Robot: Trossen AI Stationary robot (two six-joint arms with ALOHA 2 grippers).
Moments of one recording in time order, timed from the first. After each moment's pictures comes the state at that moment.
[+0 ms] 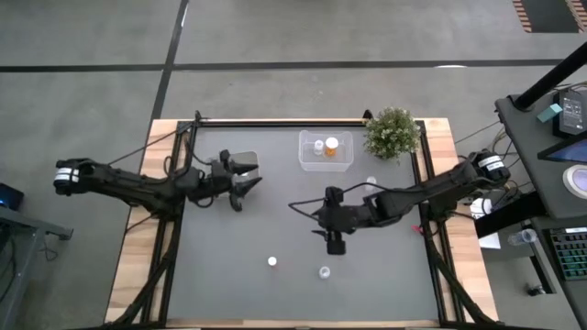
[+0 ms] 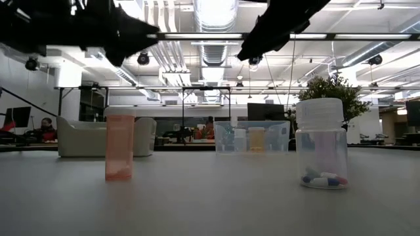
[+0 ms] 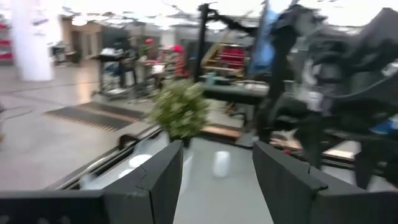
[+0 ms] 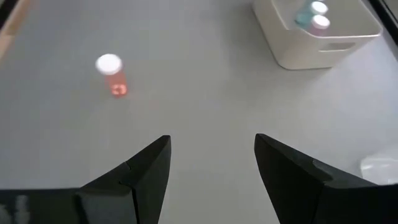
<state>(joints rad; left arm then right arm) 0.01 0.93 0.27 0.81 -0.28 -0.07 0.29 1.54 1.07 -0.28 0.26 0.11</state>
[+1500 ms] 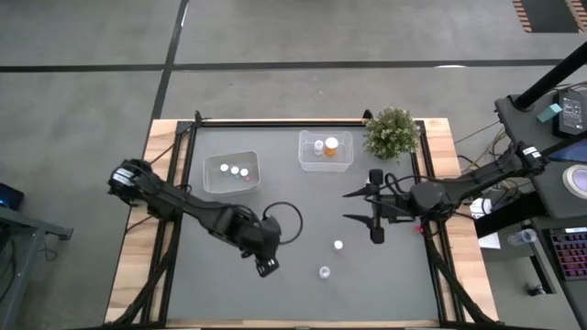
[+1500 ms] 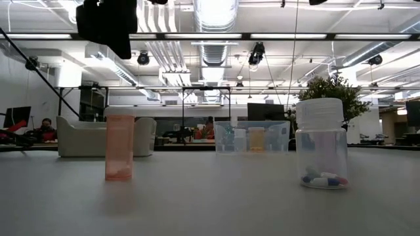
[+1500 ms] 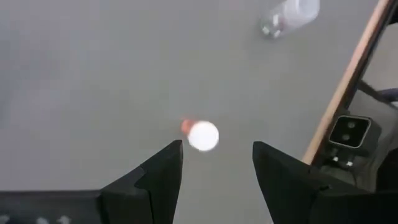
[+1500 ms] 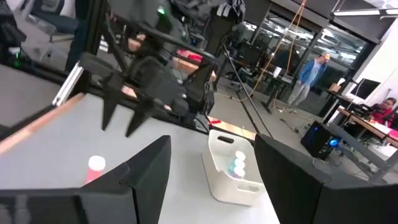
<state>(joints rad) -0.41 1.63 1.37 -0.84 -0.03 -0.95 0.36 0.95 0.58 0.35 0.33 -0.38</state>
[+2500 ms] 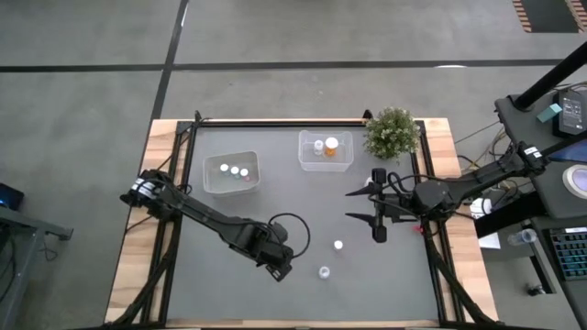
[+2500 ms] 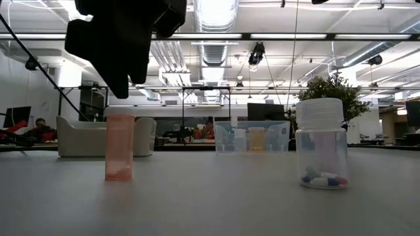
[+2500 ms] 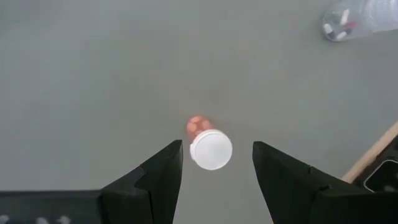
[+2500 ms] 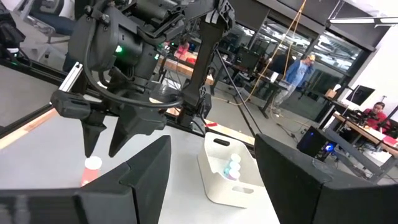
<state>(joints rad) -0.43 1.83 1.47 -0.90 -0.06 -1.19 0.36 0.91 0.56 0.35 0.33 -0.40</state>
